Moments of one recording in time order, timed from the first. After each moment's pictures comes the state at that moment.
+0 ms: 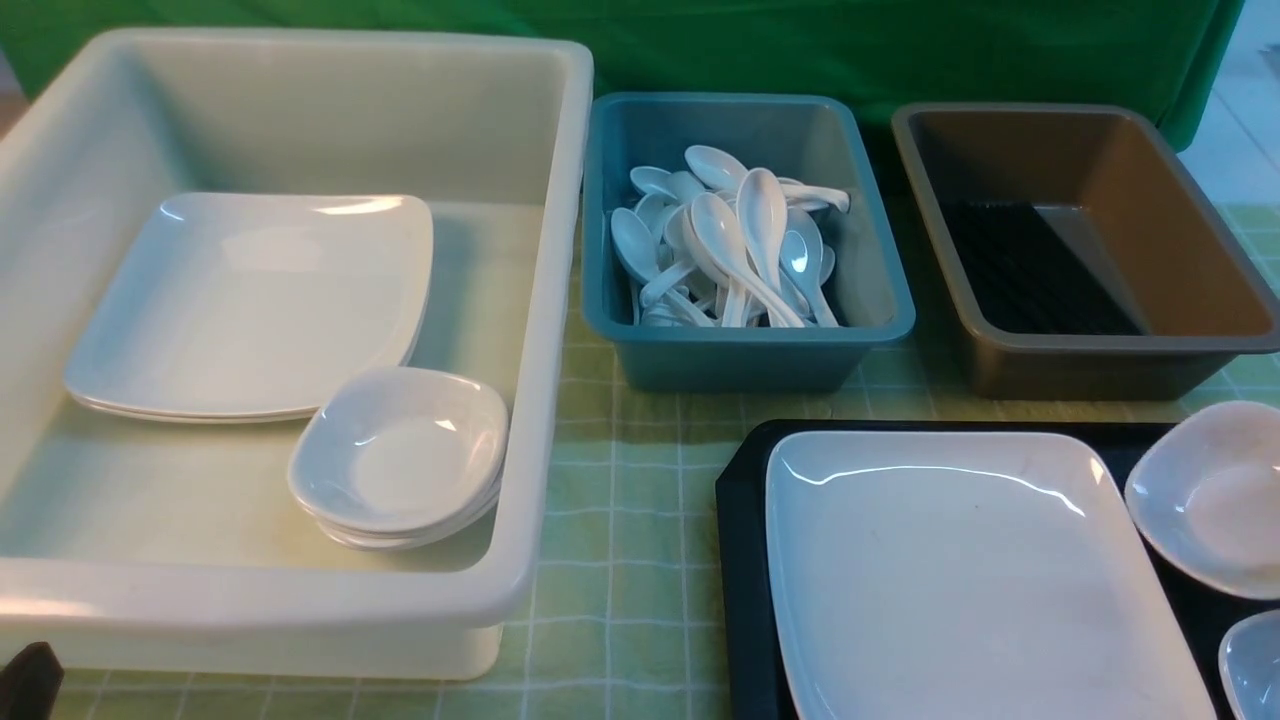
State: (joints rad) right arm -0.31 1.69 -1.19 0.10 0.95 -0.03; left arm 0.05 0.00 0.01 -0.02 0.24 -0.05
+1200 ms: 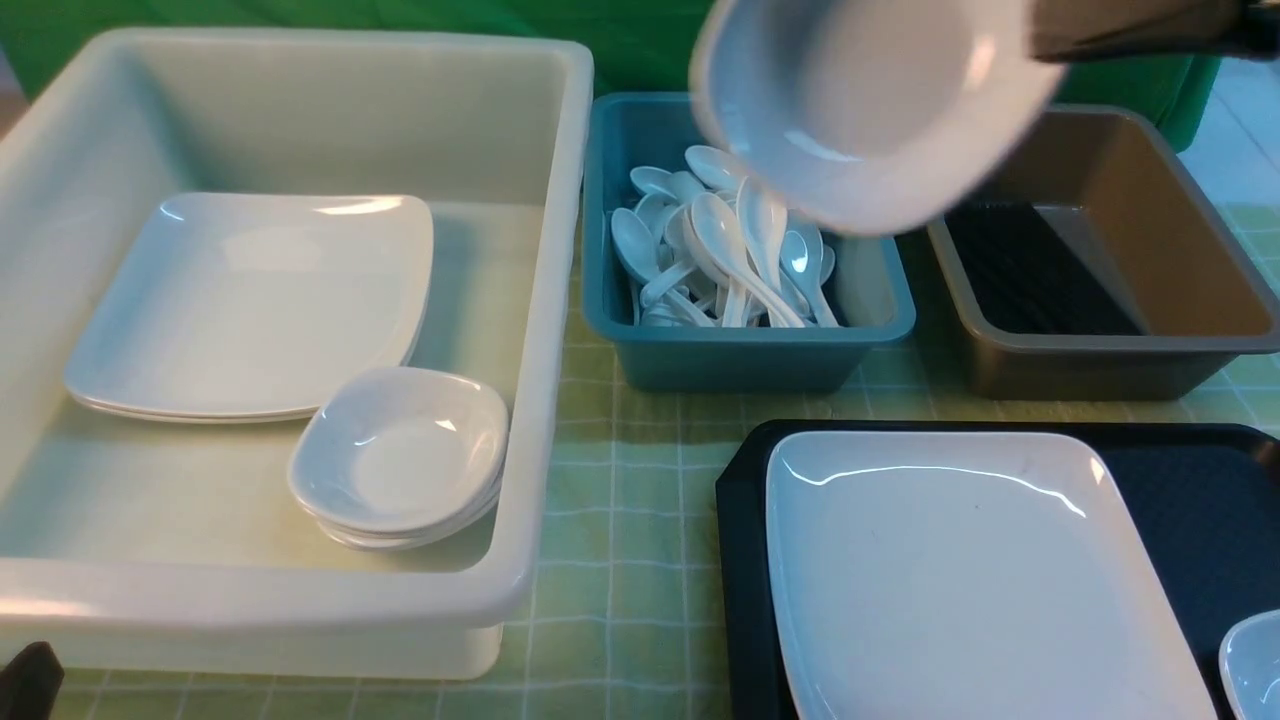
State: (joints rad) right arm 0.31 1.46 -1.62 0.75 1.06 -0.34; left arm 0.05 0.00 0.01 -0.02 0.24 -0.05
